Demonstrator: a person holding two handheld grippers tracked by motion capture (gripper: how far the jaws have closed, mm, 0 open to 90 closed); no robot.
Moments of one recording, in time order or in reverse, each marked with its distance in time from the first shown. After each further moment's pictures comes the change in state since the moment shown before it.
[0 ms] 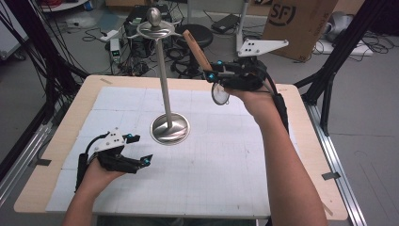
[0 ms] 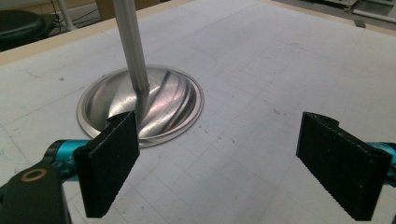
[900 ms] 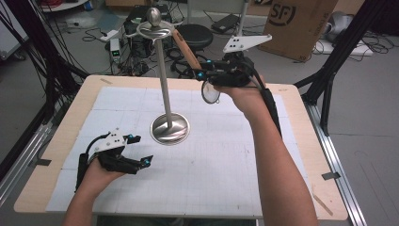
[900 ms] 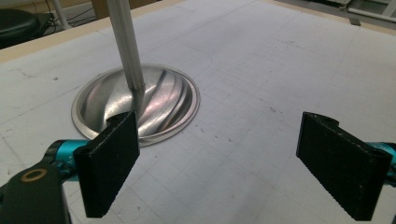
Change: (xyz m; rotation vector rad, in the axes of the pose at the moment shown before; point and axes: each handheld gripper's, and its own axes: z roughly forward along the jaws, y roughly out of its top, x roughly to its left) left arm 0.000 0.000 0.000 -0.001 -0.012 0.002; right arm 0.004 0.009 0.028 0.048 0.017 0.000
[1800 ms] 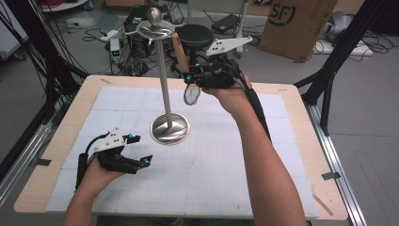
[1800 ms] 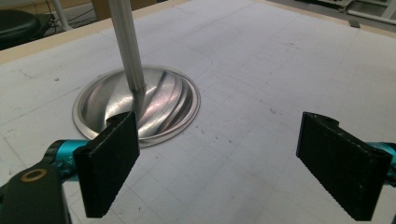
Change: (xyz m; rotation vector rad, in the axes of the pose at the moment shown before) left arm 0.001 0.000 -0.001 -0.001 0.002 0.001; right arm 0.007 0.000 0.030 0.060 -0.014 0.010
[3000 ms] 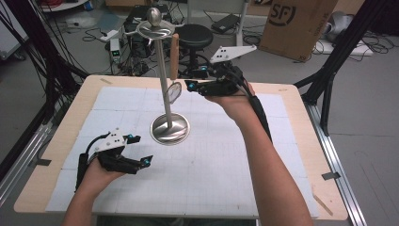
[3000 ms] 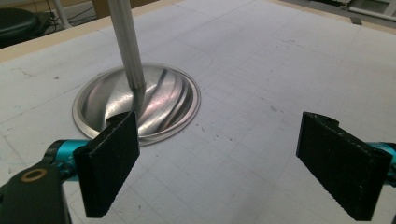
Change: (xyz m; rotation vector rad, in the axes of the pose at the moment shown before) left arm -0.001 -0.001 0.001 0.005 0.000 0.000; right arm 0.005 -0.017 -0.010 -0.005 -0.032 0.010
